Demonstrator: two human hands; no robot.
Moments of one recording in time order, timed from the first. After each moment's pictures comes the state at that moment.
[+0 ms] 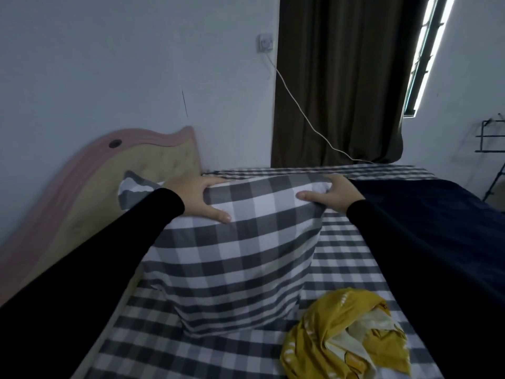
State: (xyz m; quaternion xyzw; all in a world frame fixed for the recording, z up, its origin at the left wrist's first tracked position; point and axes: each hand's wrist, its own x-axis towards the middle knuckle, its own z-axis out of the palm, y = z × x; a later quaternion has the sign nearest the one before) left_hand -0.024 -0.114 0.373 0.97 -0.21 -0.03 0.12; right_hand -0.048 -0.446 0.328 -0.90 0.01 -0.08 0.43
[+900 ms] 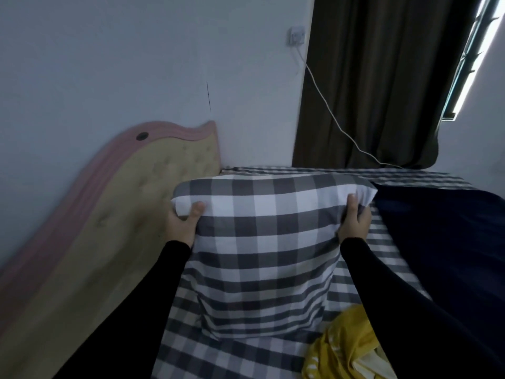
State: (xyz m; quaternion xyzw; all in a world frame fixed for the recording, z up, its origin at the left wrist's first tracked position) left_hand -0.027 -0.060 0.270 0.71 0.11 0.22 0.66; right_hand -0.014 -0.370 0.251 -0.62 0.17 -0.34 0.69
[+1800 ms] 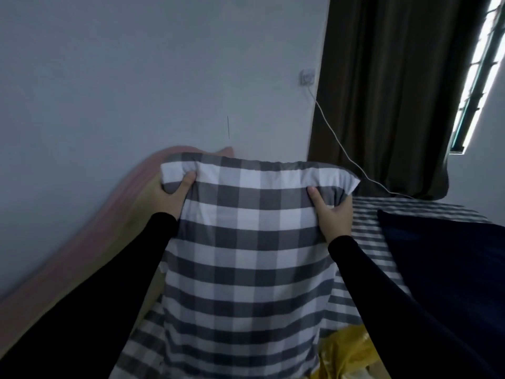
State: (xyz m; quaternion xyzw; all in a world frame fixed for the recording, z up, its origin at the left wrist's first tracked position) left_hand -0.079 -0.047 0.369 0.73 0.11 0.32 0.59; right_hand -0.077 -0.356 0.337 -0.66 0.03 -0.28 0.70
